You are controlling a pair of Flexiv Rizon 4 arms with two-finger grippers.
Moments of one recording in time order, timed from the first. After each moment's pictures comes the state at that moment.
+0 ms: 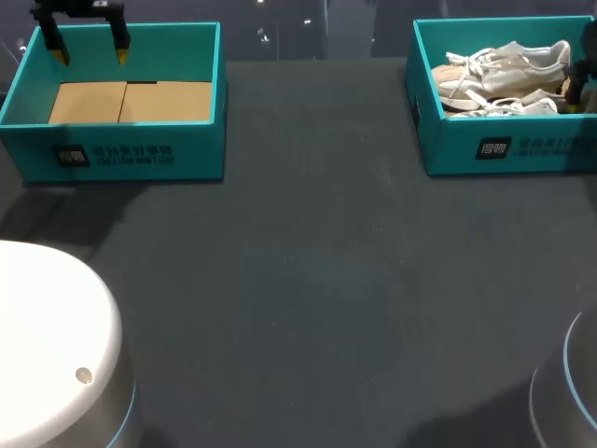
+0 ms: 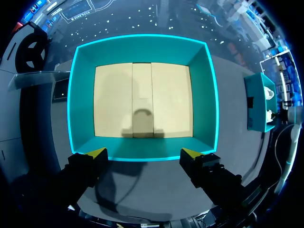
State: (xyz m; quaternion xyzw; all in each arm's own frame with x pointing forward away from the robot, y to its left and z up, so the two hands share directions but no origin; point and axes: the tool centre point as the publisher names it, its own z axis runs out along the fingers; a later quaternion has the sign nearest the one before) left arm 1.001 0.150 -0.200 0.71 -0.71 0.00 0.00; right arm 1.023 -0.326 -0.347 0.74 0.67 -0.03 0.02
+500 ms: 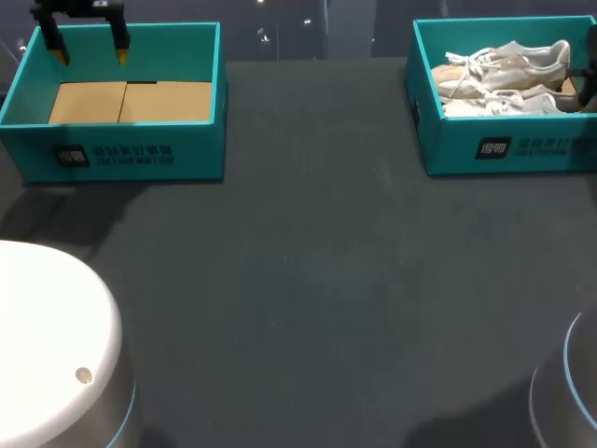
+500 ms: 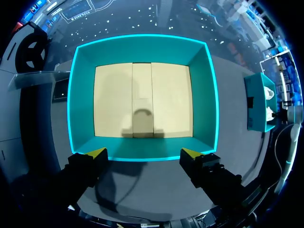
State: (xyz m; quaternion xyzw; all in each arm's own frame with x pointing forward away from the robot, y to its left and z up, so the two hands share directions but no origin) left arm 1.001 0.150 -0.200 0.71 -0.71 0.00 0.00; right arm 1.022 -0.334 -0.352 0.74 0.67 -0.04 0.02
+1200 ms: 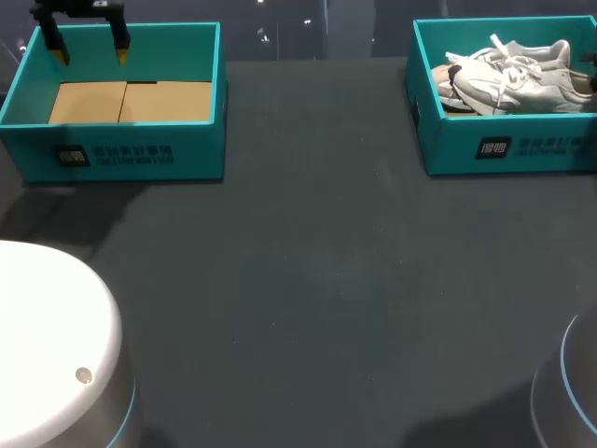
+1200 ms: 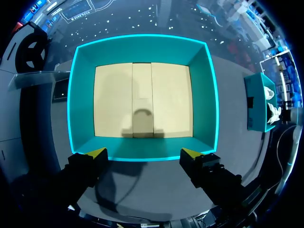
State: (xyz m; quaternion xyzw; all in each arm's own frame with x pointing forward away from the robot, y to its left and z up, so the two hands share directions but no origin) left arm 1.001 0.150 -0.200 0.71 -0.71 0.00 0.00; right arm 1.025 -0.338 -0.315 0.75 0.66 -0.02 0.03
